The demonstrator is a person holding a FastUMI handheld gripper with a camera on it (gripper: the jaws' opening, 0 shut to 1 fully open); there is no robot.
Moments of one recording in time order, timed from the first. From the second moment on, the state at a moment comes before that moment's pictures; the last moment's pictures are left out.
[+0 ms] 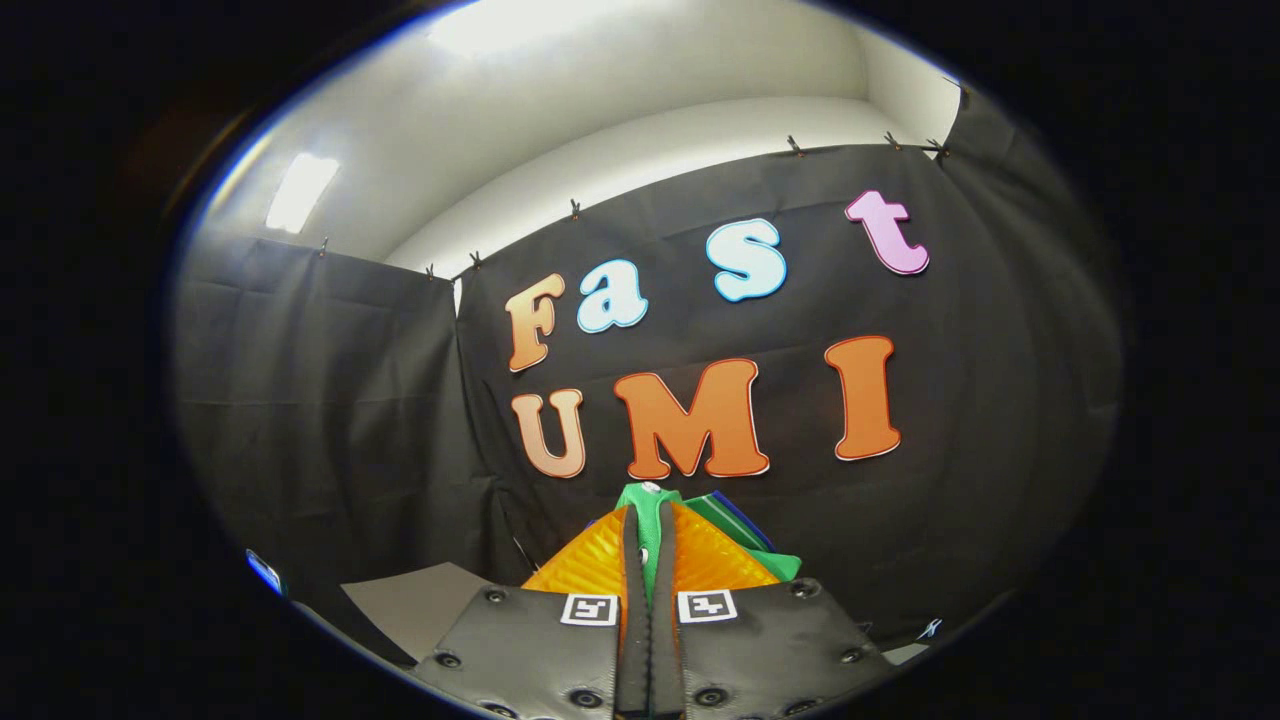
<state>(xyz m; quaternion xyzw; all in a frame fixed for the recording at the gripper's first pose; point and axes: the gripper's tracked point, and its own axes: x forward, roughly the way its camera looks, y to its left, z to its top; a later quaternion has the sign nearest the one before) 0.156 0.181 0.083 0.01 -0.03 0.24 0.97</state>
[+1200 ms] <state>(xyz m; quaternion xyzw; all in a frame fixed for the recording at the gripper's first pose) 0.209 0.173 -0.098 -0.06 0.06 0.15 0.99</state>
